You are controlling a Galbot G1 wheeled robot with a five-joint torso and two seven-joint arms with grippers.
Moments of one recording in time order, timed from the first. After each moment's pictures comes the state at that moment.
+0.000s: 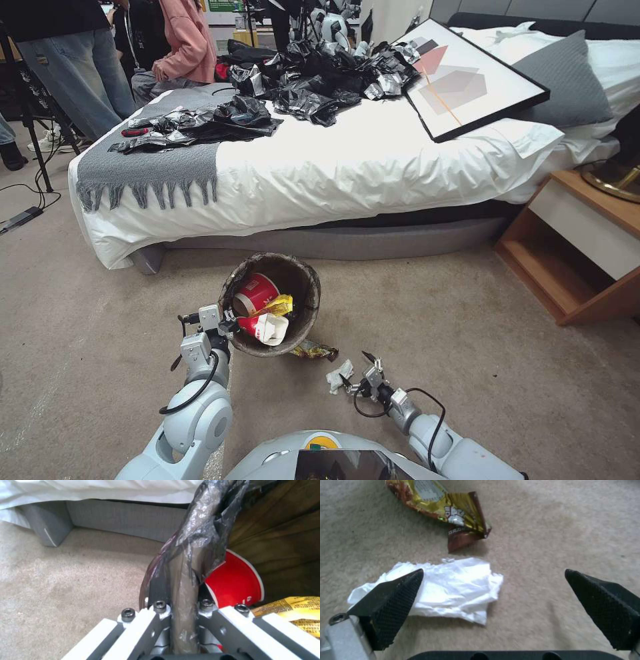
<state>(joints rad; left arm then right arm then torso) 1.55 -1.18 -0.30 -2.18 -0.52 0.27 -0.63 -1.16 1.04 -0.22 1.15 0.27 0.39 -0.02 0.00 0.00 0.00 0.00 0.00</state>
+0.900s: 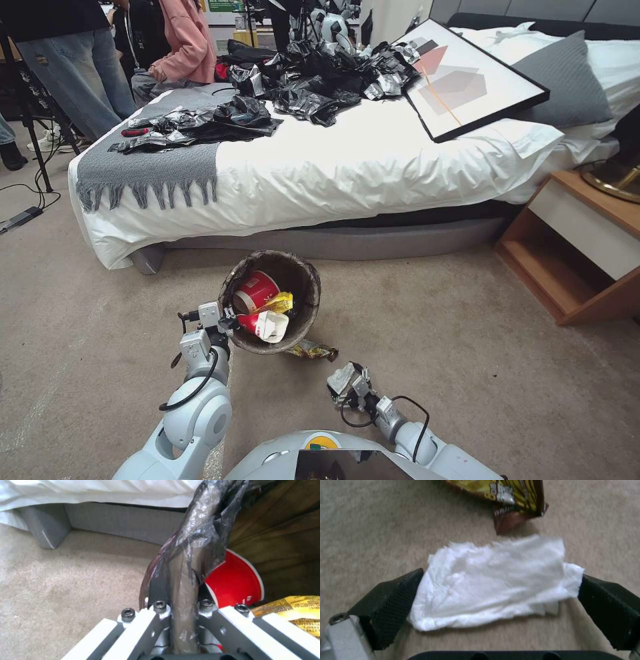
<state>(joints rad) 1.54 -1.18 -0.30 -2.18 -0.54 0.27 -0.64 -1.17 1.08 -0.27 1.13 0.27 0.36 -0.01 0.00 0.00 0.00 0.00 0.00</state>
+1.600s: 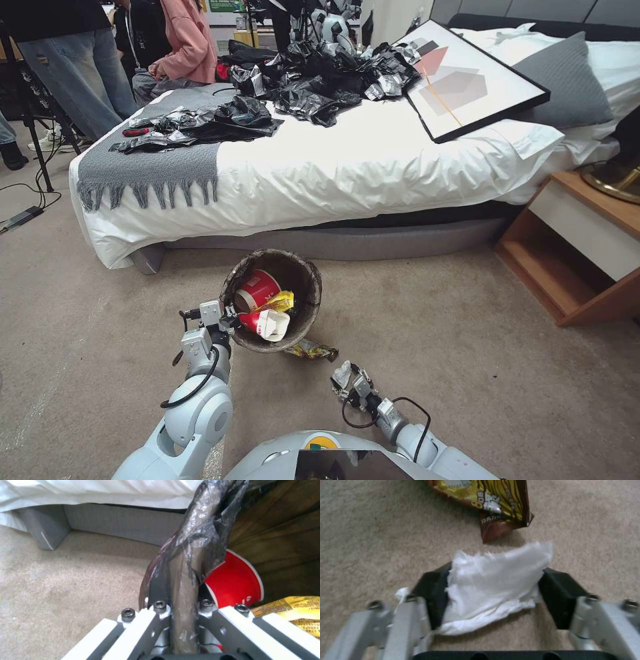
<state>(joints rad) 1.53 -1.17 -0.29 -2.18 -0.54 0.27 -0.64 -1.18 1.13 -0.24 1.09 0.21 0.38 0.02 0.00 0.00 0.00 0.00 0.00</state>
